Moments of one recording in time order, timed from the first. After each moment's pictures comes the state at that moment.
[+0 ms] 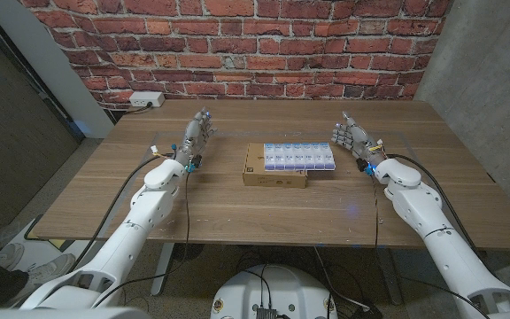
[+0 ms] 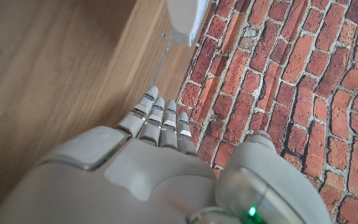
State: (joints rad) left arm 0.86 0.33 0.15 -1.30 -0.46 -0.16 -0.20; left_hand 0.06 0.09 0.34 0.16 0.25 -0.17 -0.01 0.19 0.18 -0.17 -0.04 0.20 0.17 -0.17 -0.03 0.19 0.17 -0.17 -0.03 0.53 0.19; right arm -0.98 -0.37 -0.06 -1.55 0.34 -0.12 0.19; right_hand 0.38 0.10 0.00 -0.02 0.22 0.21 0.14 0.22 0.18 0.30 0.16 0.25 0.18 0.29 0.10 0.21 0.17 0.32 0.04 0.27 0.19
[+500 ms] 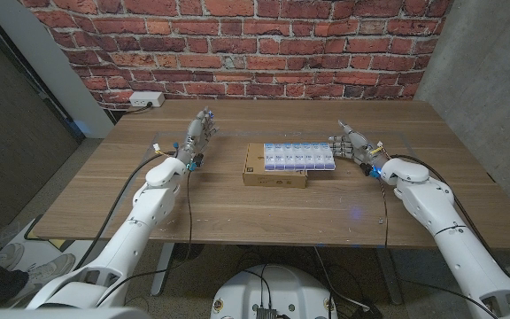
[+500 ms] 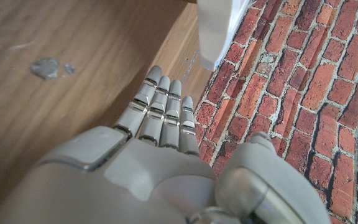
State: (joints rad) left arm 0.85 0.30 0.12 -1.27 -0.42 -0.14 -0.24; left_hand 0.06 0.09 0.34 0.16 0.26 -0.17 -0.01 0.19 0.18 -0.17 -0.03 0.20 0.17 -0.17 -0.03 0.19 0.17 -0.17 -0.03 0.53 0.19; right arm -0.98 -0.43 -0.05 -1.61 0.28 -0.28 0.29; right_hand 0.36 0.11 0.00 -0.01 0.20 0.45 0.15 0.25 0.19 0.57 0.17 0.31 0.19 0.60 0.08 0.25 0.19 0.52 0.05 0.36 0.21
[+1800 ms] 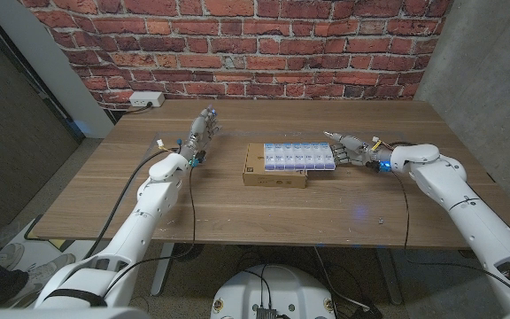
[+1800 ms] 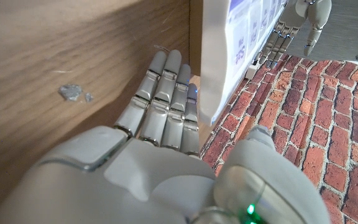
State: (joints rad) left arm 0.78 0.25 0.09 -1.19 -0.36 -0.13 -0.29; left_hand 0.06 0.09 0.34 0.16 0.26 -0.17 0.00 0.19 0.18 -0.17 -0.03 0.20 0.17 -0.17 -0.03 0.18 0.17 -0.17 -0.03 0.53 0.19; right arm -0.82 -0.58 -0.15 -1.45 0.23 -0.27 0.72; right_hand 0.46 0.12 0.03 -0.07 0.21 0.65 0.12 0.30 0.21 0.82 0.13 0.35 0.23 0.89 -0.04 0.37 0.25 0.60 0.03 0.51 0.32
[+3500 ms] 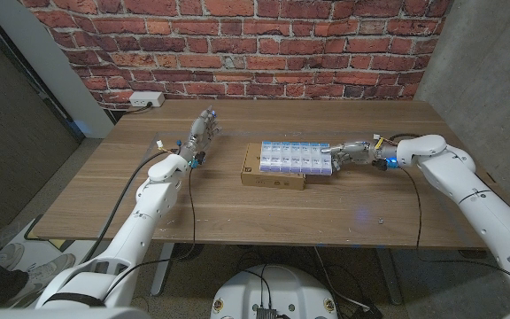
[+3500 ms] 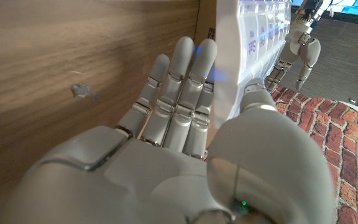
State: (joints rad) left arm 0.80 0.25 0.08 -1.22 -0.35 -0.11 -0.30; left_hand 0.06 0.09 0.34 0.16 0.26 -0.17 0.00 0.19 0.18 -0.17 -0.03 0.20 0.17 -0.17 -0.03 0.18 0.17 -0.17 -0.03 0.52 0.19; right arm -0.82 -0.63 -0.16 -1.48 0.19 -0.20 0.80; right_hand 0.94 0.08 0.21 -0.11 0.19 1.03 0.03 0.43 0.28 1.19 -0.06 0.67 0.57 0.96 -0.14 0.89 0.68 0.46 -0.02 0.84 0.63
